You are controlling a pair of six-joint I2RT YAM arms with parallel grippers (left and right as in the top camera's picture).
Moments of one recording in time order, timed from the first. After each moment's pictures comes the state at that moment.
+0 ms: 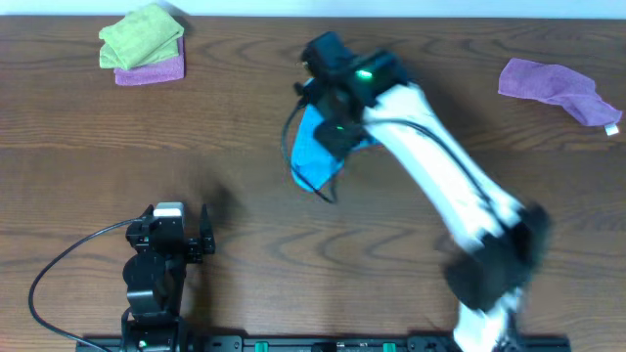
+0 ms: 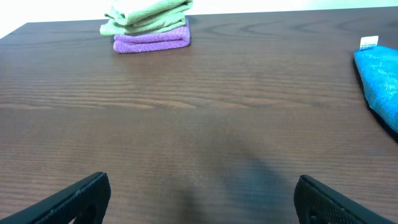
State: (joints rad) left arm 0.05 0.27 0.02 -0.11 0.02 0.06; right arm 0.58 1.90 1.91 -1.33 0.11 -0.21
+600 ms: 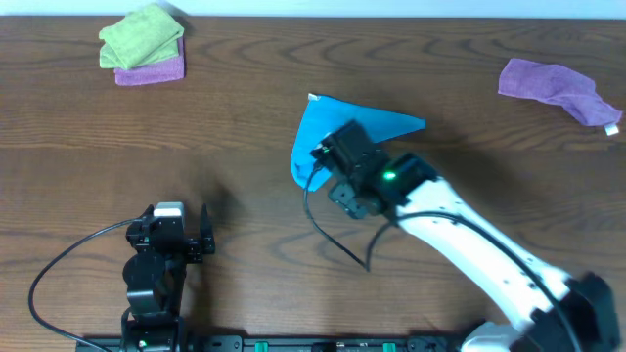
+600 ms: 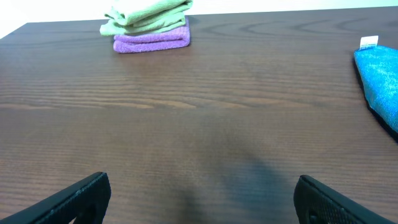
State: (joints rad) left arm 0.05 0.27 0.02 -0.11 0.02 0.06; right arm 0.72 1.61 1.22 -0.85 0.25 -0.22
